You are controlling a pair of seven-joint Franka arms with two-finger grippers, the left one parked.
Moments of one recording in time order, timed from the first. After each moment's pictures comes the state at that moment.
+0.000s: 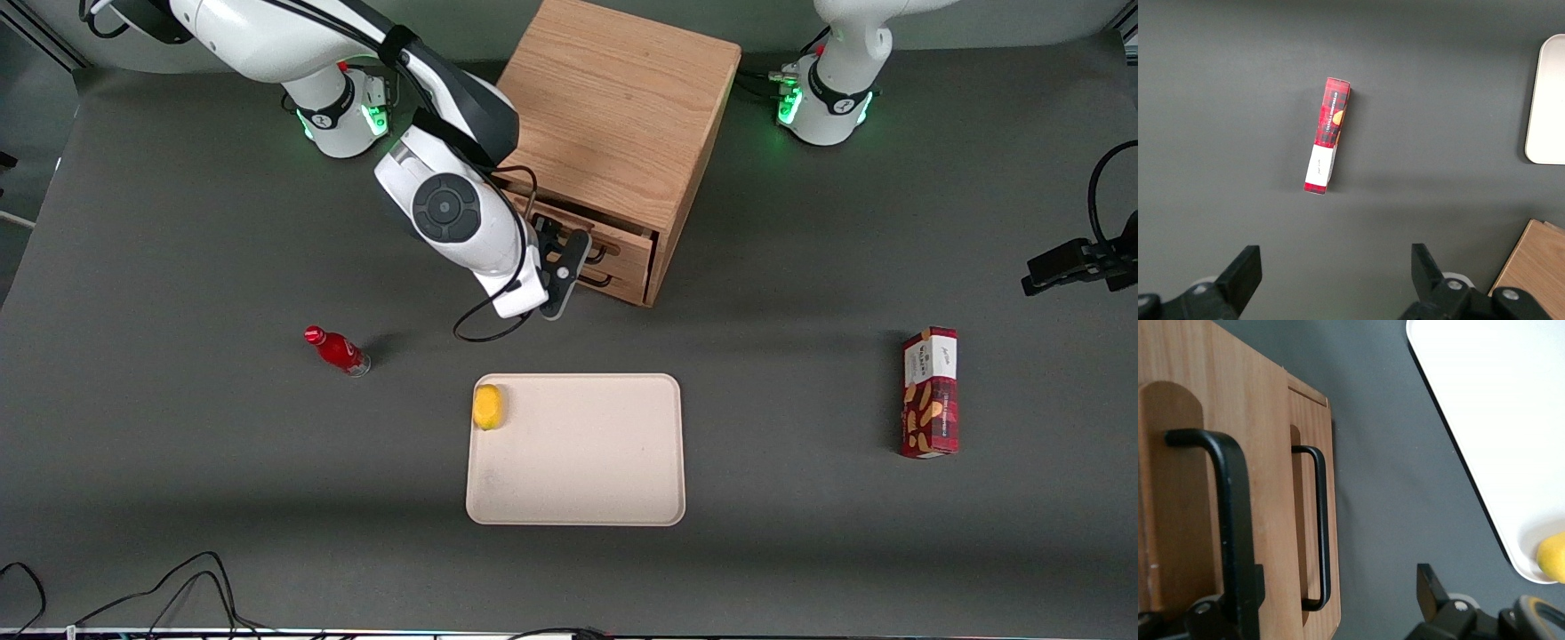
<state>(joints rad) 0.18 0.53 0.61 -1.58 -0.01 1.98 -0.37</state>
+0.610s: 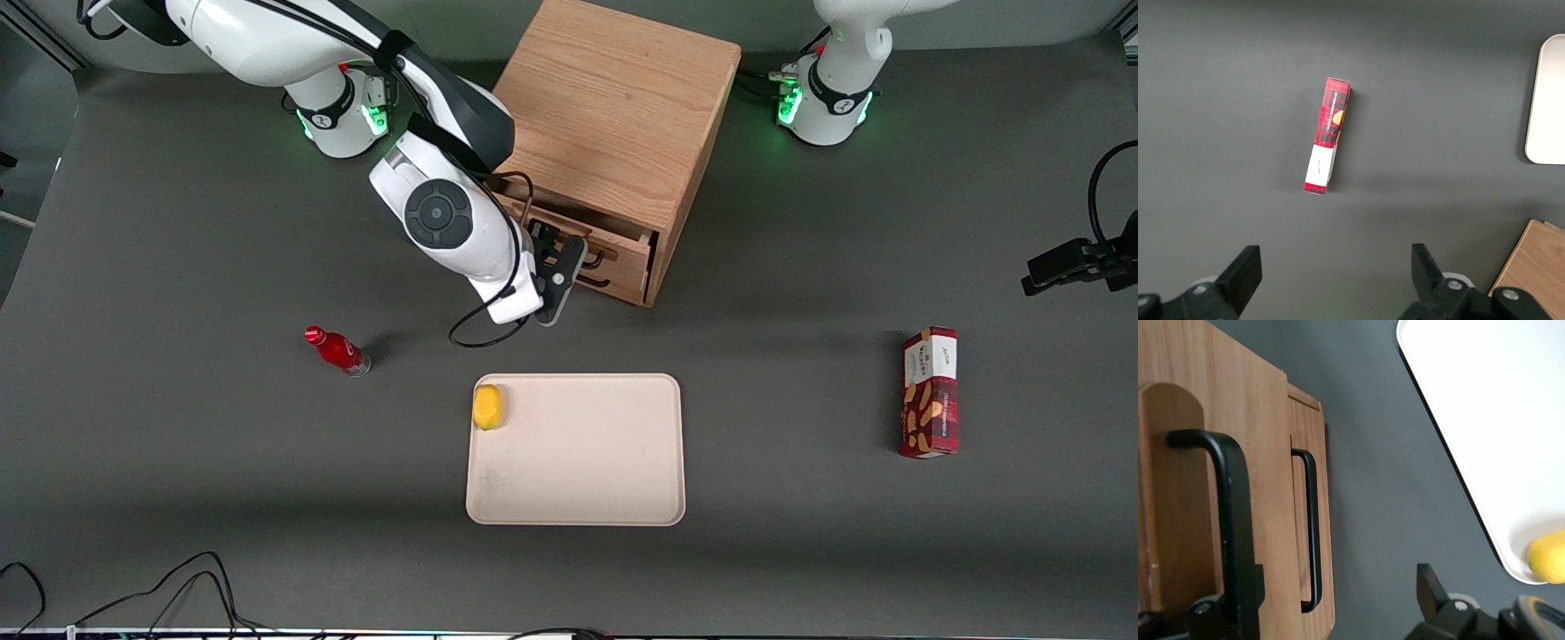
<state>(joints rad) 0.17 0.53 0.61 -1.58 -0.01 1.99 -0.37</state>
